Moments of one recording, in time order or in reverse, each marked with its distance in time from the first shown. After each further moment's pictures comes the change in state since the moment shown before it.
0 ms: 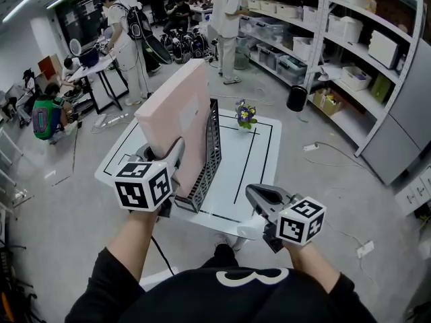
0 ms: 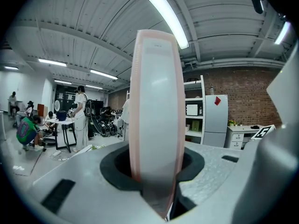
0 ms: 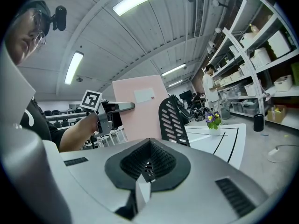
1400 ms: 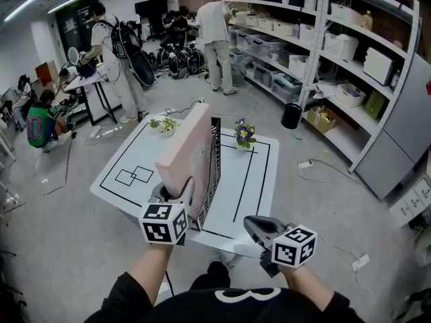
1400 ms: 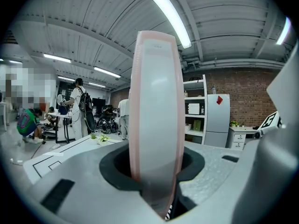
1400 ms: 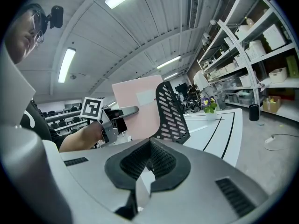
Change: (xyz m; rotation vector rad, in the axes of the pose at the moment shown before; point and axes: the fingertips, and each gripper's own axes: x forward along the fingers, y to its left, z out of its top) left arm 0.016 0.004 -0.087 -0.041 -0.010 0.017; right arm 0.009 -0.005 -0.056 0.057 0.088 -0.038
